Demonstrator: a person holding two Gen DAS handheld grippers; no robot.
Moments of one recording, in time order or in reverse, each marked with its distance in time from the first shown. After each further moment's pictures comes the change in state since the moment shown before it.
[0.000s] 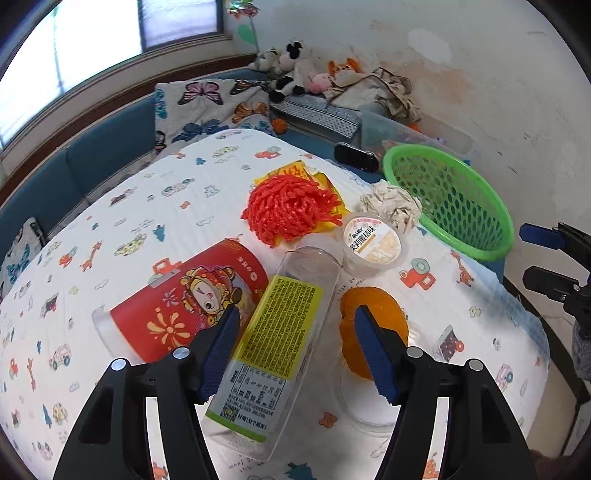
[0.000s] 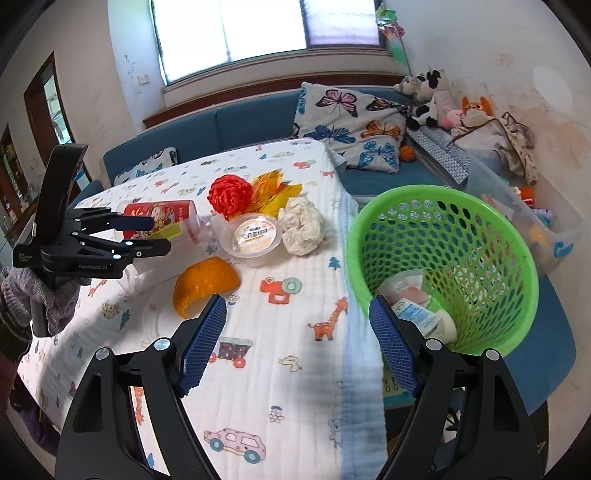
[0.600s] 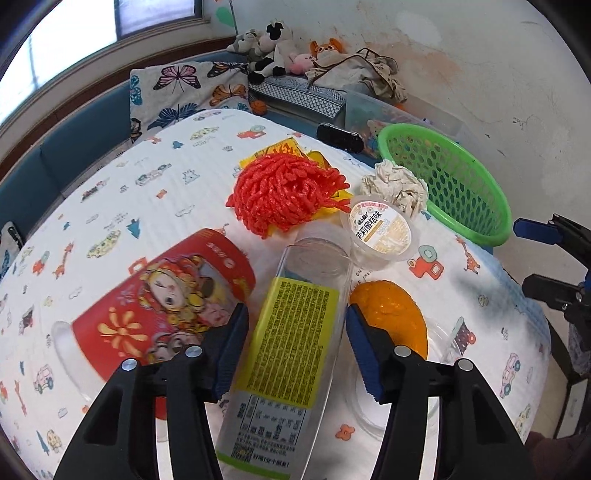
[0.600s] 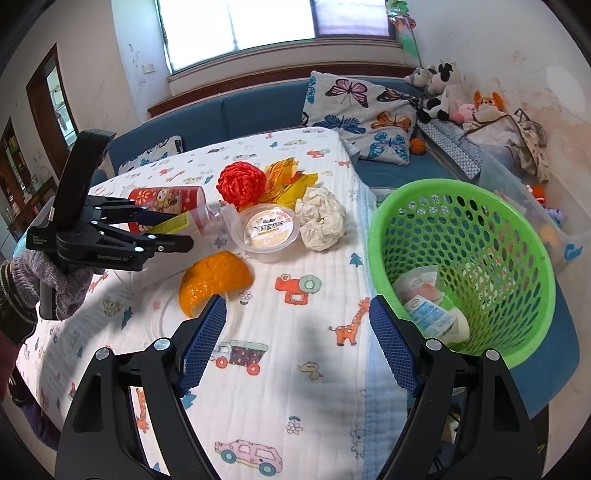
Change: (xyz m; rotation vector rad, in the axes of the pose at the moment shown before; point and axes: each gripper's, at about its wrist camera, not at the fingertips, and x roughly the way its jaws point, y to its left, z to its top) left arm 0.031 0.013 0.007 0.033 0.074 -0.085; right arm 0.021 0.012 0.002 -0.015 0.042 0.021
